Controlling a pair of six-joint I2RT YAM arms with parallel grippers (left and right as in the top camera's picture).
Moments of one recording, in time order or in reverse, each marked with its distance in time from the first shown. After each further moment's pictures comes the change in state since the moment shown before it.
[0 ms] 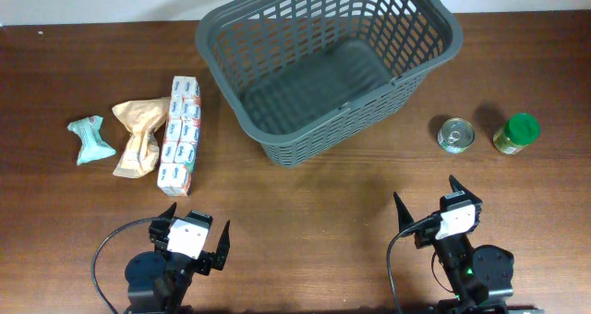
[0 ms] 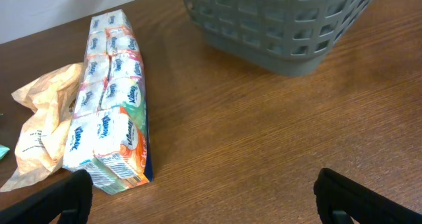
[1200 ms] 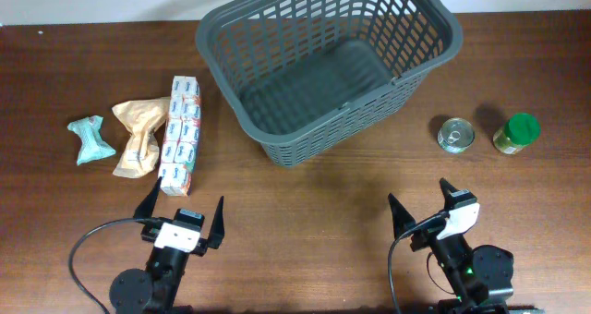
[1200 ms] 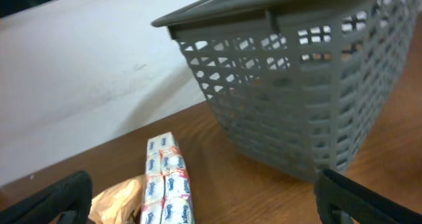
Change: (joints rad) left arm 0.000 0.000 0.041 0.352 0.023 0.013; right arm 0.000 0.000 0.010 -0.030 -0.082 0.228
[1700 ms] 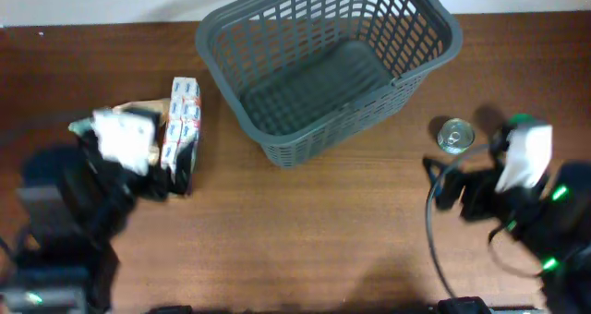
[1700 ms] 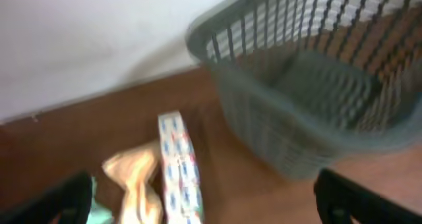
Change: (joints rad) left arm 0.001 0.939 1.207 -0.689 -0.060 -0.070; right arm 0.003 0.853 1.355 -0.859 0.039 -0.032
